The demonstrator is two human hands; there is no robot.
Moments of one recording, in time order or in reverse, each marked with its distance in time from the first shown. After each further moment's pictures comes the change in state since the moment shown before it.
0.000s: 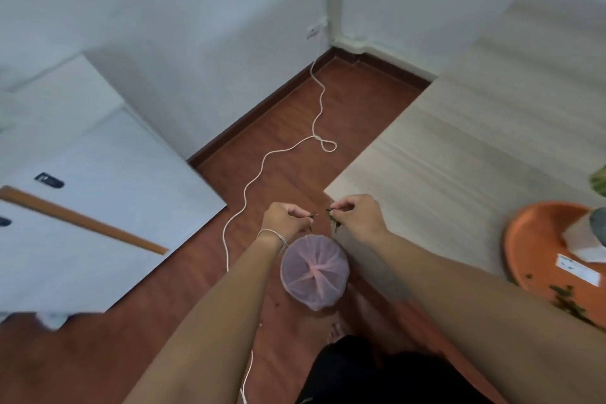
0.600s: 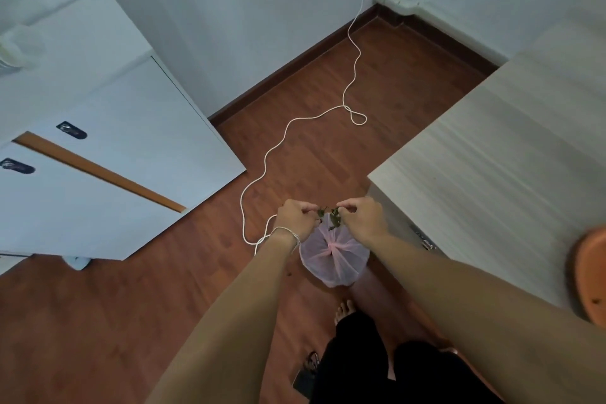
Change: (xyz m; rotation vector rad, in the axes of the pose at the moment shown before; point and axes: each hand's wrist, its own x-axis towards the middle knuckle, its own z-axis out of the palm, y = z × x) left_hand 0.037 -0.077 -0.032 0.008 0.041 -0.118; right_hand 0.024 0.008 0.096 -0.269 -0.150 -0.028
